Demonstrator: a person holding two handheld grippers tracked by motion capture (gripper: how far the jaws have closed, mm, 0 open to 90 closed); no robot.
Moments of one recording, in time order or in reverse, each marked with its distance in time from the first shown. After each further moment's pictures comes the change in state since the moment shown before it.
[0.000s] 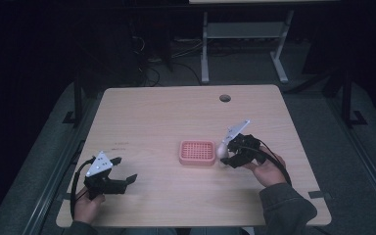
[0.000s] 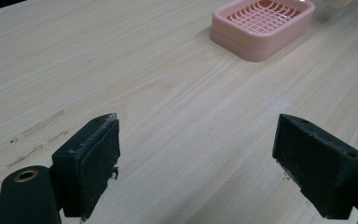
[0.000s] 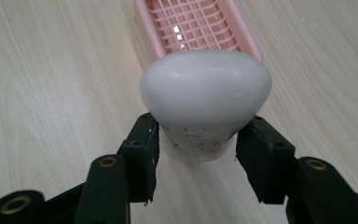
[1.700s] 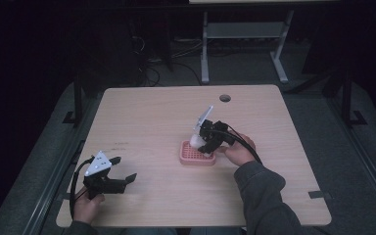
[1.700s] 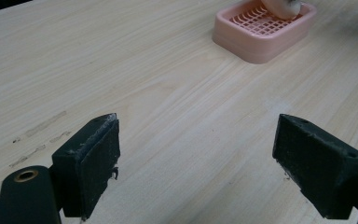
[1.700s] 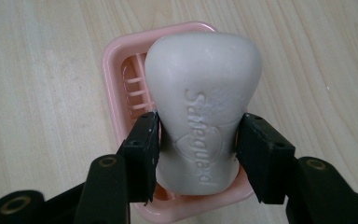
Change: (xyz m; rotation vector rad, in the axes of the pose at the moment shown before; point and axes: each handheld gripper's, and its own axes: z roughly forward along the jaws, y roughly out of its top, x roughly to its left) left arm 0.002 0.000 -0.001 -0.005 -0.001 -0.007; right arm -0.024 0.072 0.065 0.083 0.077 -0.077
